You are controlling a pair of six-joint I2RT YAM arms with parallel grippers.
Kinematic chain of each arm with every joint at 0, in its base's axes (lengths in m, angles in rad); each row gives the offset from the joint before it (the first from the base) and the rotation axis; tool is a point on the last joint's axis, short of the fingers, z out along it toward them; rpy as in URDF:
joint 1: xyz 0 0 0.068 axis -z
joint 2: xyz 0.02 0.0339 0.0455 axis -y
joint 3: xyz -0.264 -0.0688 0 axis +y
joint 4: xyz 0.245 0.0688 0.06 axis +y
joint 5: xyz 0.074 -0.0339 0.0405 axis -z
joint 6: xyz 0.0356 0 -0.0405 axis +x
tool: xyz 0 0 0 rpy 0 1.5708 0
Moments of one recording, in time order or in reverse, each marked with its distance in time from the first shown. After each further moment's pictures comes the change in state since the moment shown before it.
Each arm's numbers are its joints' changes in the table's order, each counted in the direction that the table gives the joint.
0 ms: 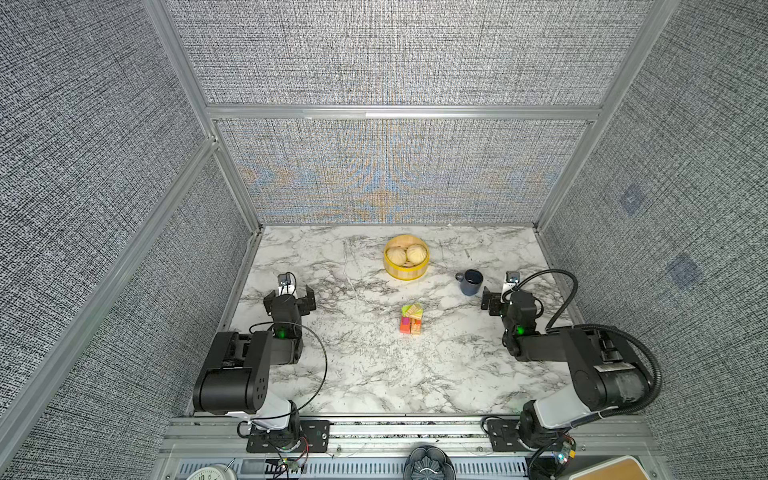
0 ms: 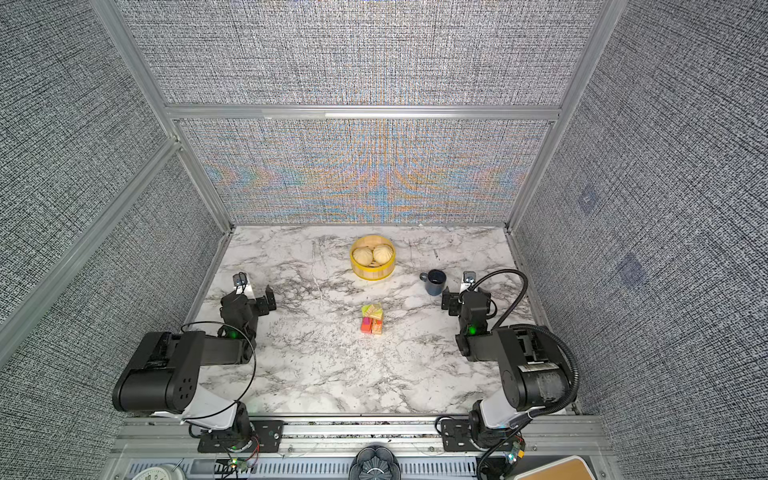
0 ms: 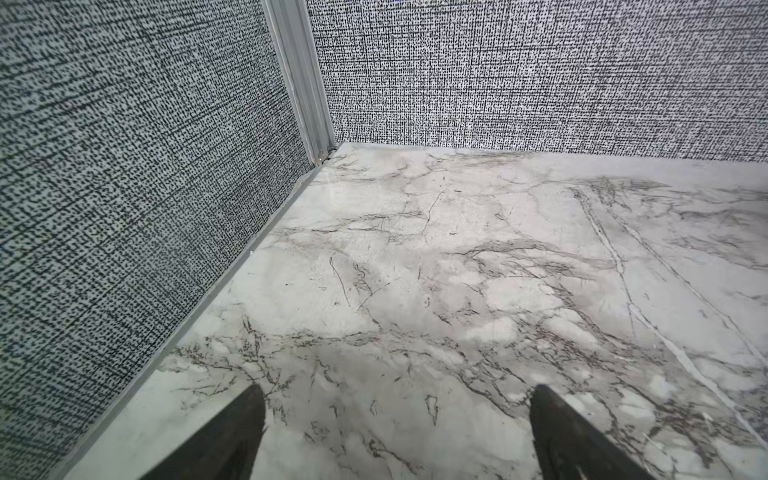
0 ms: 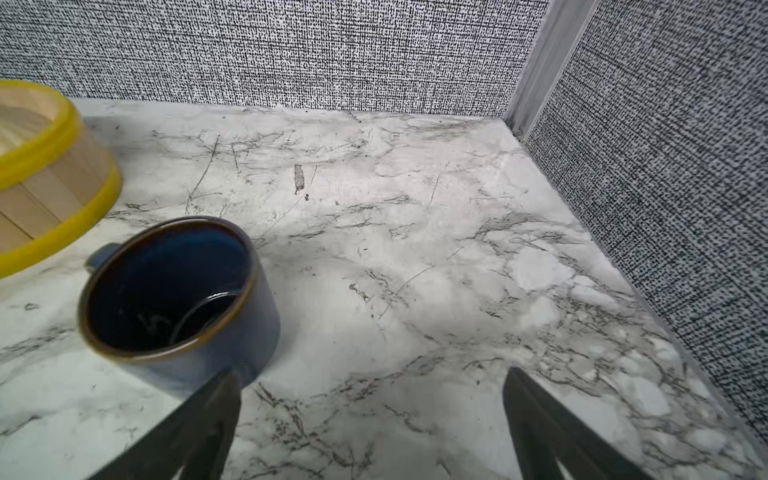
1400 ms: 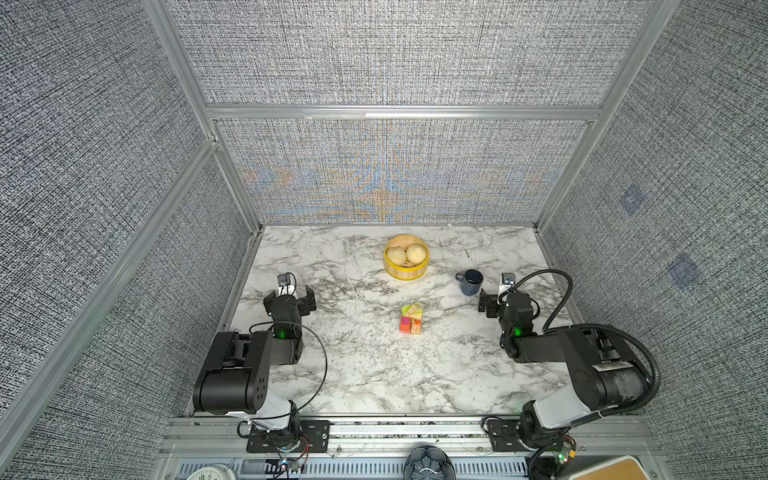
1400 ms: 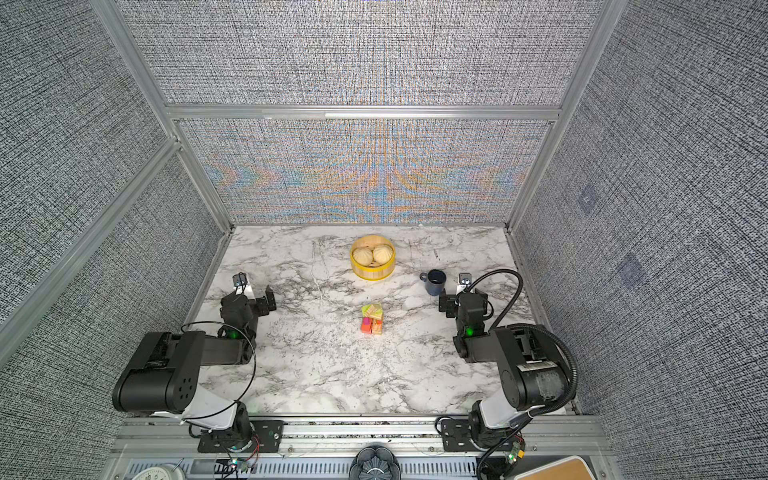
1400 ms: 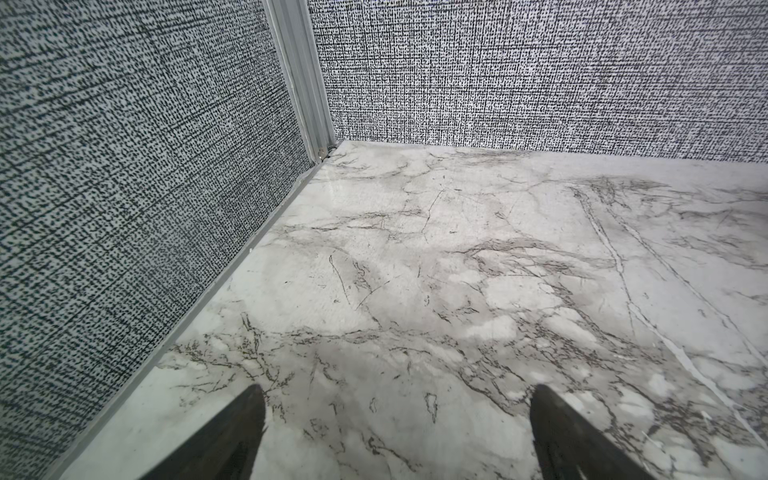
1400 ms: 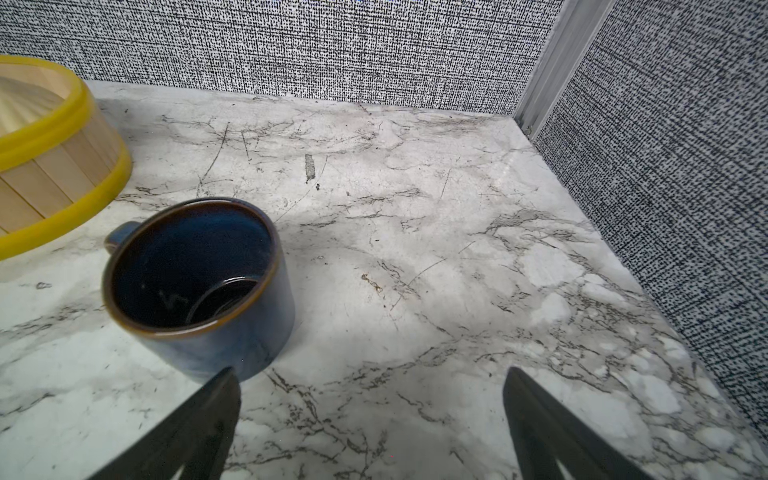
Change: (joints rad) left arm 0.000 0.000 0.002 0.000 0.000 -0.006; right arm -0.023 -0.005 0.006 -0.003 0.021 -0.014
